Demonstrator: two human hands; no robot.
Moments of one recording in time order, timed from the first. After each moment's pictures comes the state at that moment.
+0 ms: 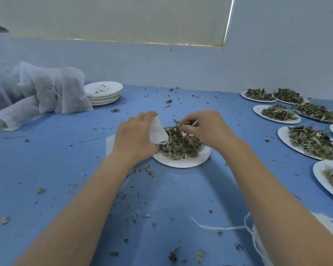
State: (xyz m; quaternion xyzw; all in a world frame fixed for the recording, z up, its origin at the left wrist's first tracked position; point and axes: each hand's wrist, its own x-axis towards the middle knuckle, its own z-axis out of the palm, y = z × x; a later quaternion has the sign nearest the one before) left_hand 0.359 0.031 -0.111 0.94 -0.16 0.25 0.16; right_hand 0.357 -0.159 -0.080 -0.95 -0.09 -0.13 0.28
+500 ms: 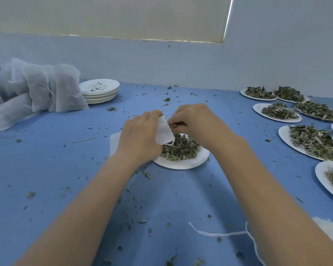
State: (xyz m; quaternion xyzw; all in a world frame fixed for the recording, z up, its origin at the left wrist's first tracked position) left_hand 0.362 0.013 -0.113 0.94 -0.18 0.25 0.15; right_hand 0.336 -0.134 -0.047 -0.97 -0.21 -0.09 0.10
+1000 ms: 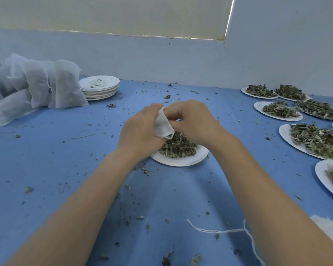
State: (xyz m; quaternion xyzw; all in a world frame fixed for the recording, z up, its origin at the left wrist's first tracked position) left_hand 0.356 0.010 -0.108 0.90 -0.16 0.23 0.33; right_hand 0.335 -0.129 -0.060 -0.91 -0.20 -0.11 0.35
